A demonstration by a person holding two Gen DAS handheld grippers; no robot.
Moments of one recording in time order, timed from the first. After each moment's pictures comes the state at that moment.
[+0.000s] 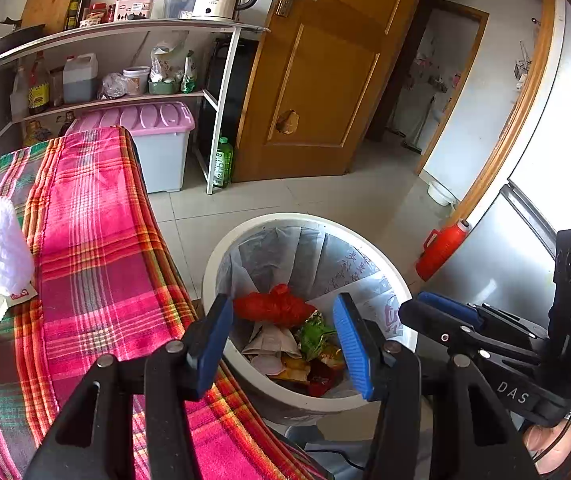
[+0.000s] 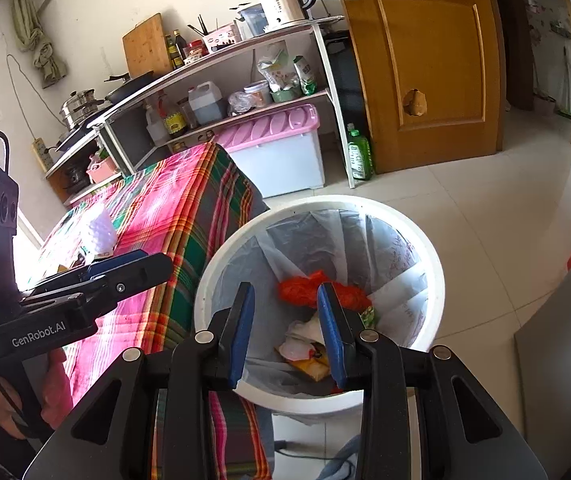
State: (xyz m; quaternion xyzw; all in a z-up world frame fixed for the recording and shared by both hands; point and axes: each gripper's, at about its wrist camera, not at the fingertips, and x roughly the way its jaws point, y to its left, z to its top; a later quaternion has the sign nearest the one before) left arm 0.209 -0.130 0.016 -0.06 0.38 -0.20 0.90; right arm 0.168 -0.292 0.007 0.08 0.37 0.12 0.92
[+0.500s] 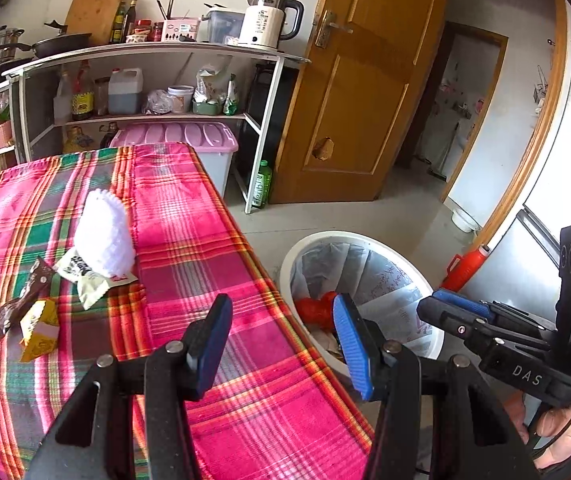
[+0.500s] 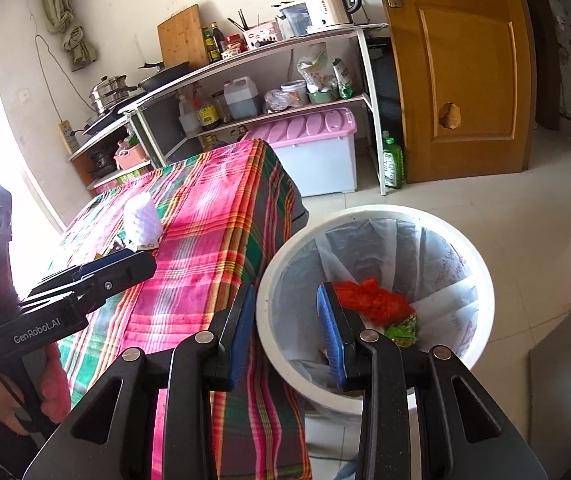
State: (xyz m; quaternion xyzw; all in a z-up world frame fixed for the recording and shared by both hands) left arm 0.178 -0.064 0.031 -0.08 0.35 -0.14 0.93; right arm 0.158 -0.239 0.020 0.06 0.36 0.17 0.91
